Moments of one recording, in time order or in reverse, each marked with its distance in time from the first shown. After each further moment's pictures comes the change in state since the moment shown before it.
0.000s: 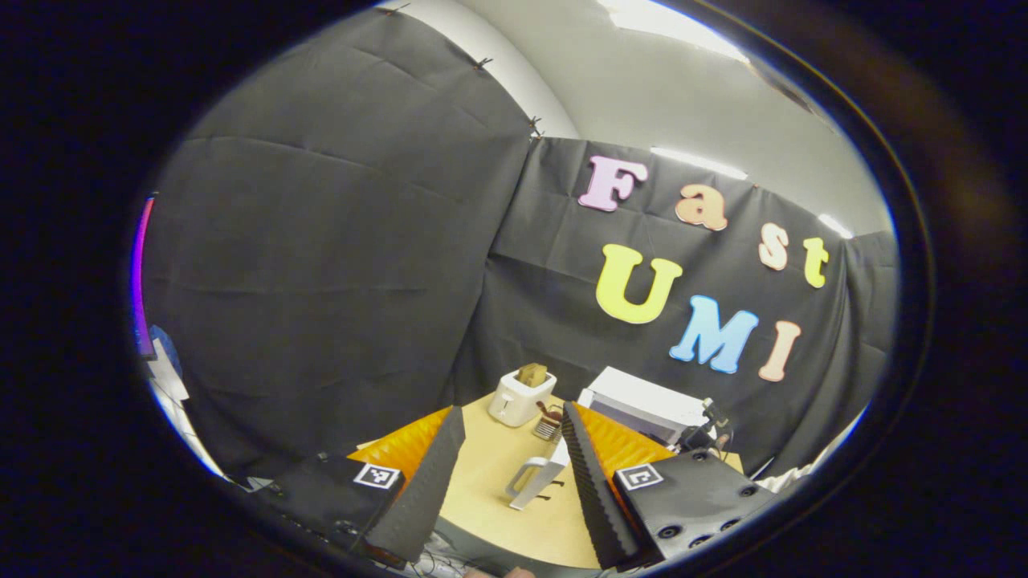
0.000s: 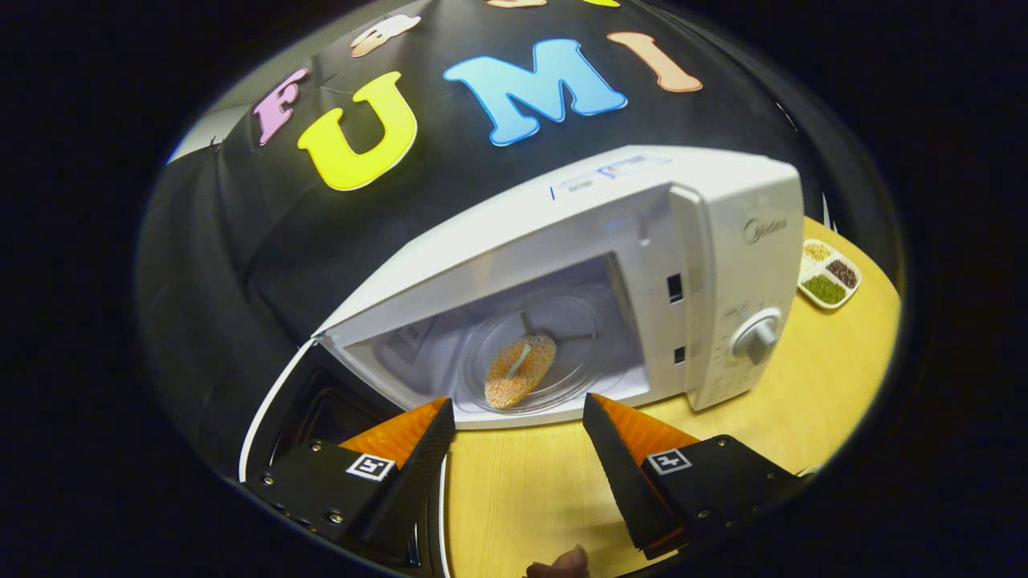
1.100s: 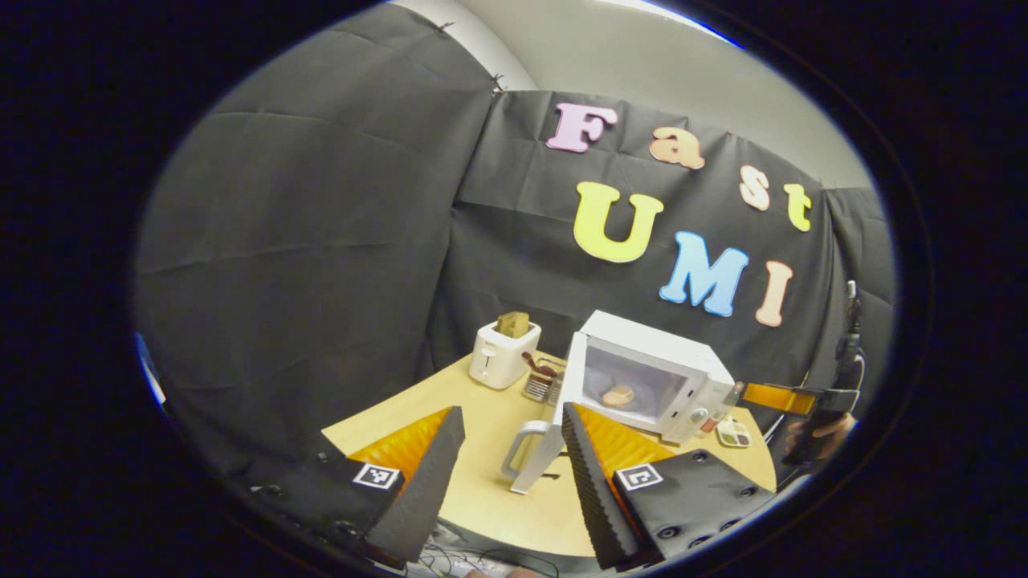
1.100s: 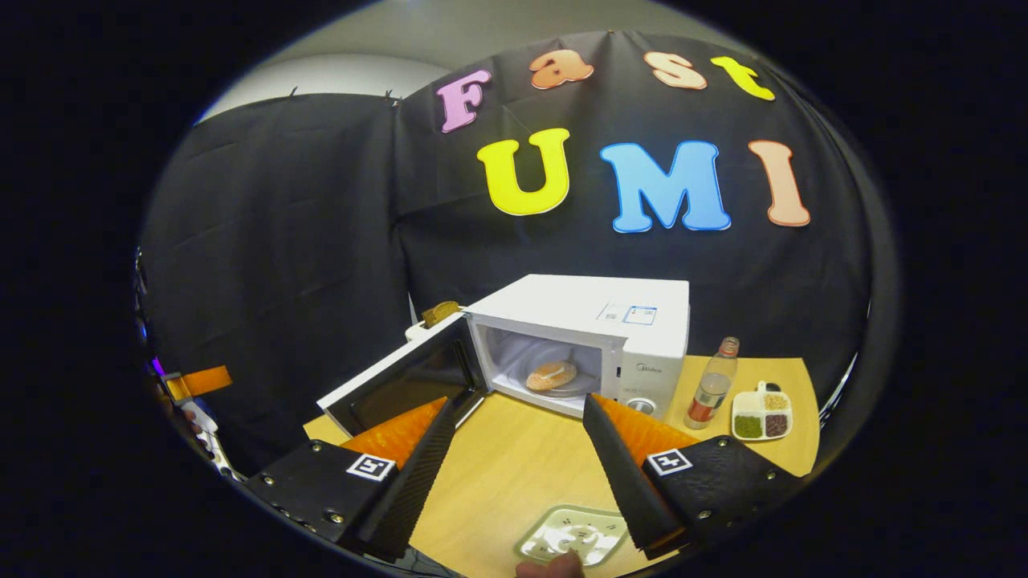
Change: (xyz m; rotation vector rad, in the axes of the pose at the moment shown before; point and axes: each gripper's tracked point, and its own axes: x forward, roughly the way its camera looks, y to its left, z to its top) left arm 0.098 -0.014 -0.130 0.115 0.188 -0.090; right arm -0.241 -0.020 0.052 -0.517 -0.056 0.291
